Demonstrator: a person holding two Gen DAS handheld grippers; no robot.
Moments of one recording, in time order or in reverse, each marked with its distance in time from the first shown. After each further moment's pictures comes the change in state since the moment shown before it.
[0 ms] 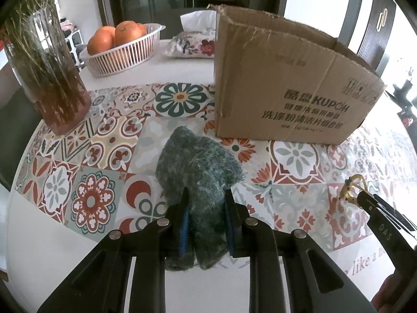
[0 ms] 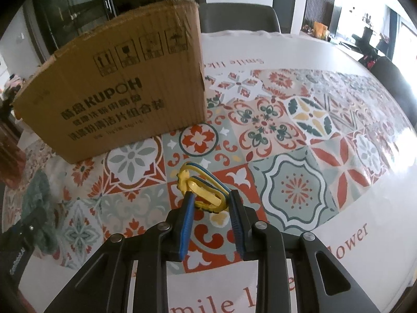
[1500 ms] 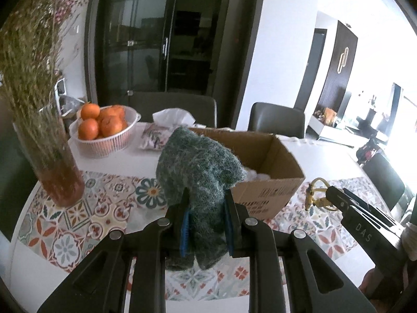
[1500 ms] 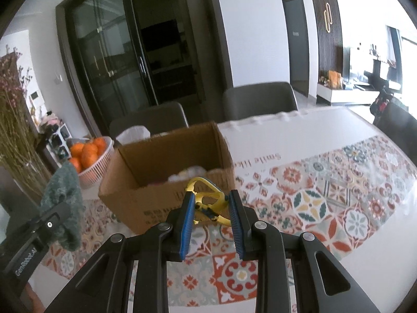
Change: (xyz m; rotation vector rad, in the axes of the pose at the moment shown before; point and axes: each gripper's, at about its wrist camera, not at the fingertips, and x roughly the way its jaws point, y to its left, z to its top) left arm -0.127 -0.011 0.061 0.027 -0.343 -0.192; right arm -0.127 0.003 0.064 -0.020 -0.349 0.173
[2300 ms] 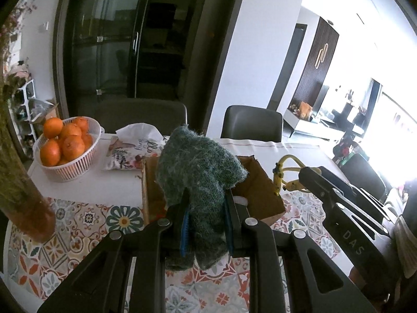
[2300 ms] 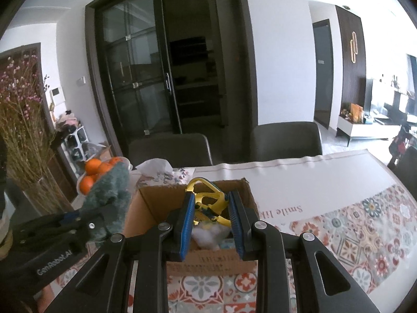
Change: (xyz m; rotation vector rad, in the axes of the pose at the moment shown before) left arm 0.054 -0.004 0.076 0.029 0.070 -0.162; right arm 0.017 0.037 0.072 -0.130 -0.118 0.089
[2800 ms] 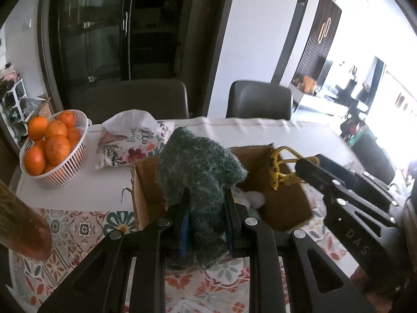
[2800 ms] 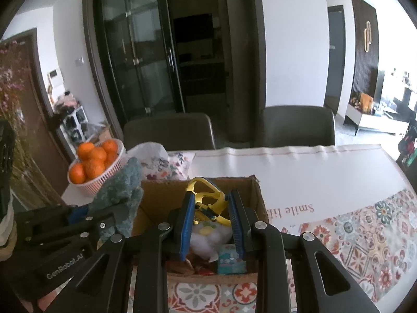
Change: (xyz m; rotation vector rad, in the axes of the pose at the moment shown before) left arm 0.076 0.008 0.018 0.065 0.156 0.032; right arm 0.073 -0.004 0.016 -0.032 0.141 0.025
